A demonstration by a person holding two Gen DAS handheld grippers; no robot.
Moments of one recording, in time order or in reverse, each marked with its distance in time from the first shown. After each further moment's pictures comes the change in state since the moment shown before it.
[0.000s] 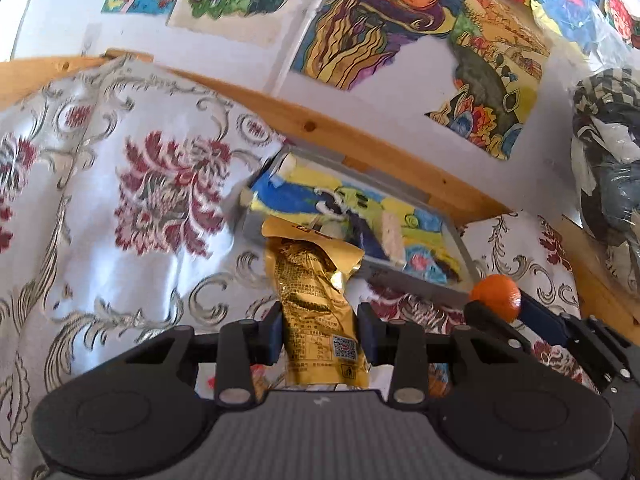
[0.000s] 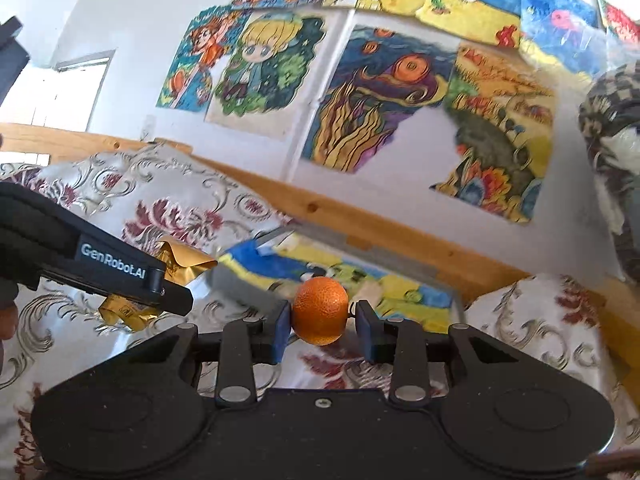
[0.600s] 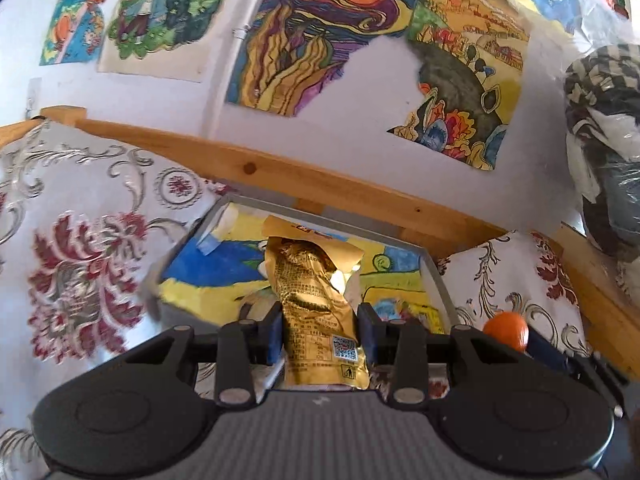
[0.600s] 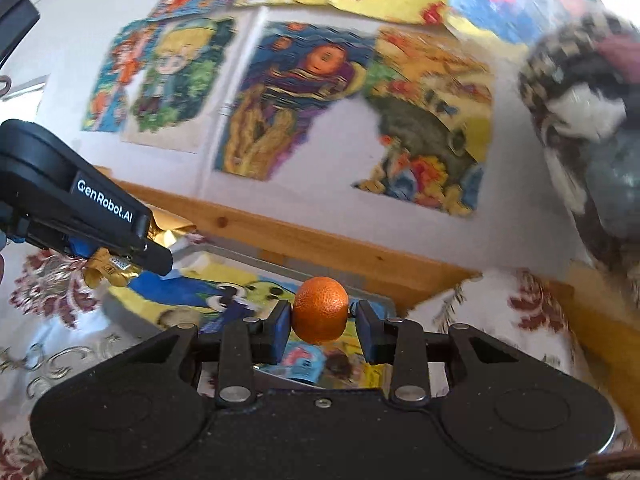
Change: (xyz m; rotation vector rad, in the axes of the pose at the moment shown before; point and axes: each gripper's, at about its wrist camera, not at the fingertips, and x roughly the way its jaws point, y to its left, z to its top) left arm 0.076 -0.078 0.063 0.110 -0.032 0.001; right arm 0.065 -0.090 -0.006 0.123 -0.019 -0.134
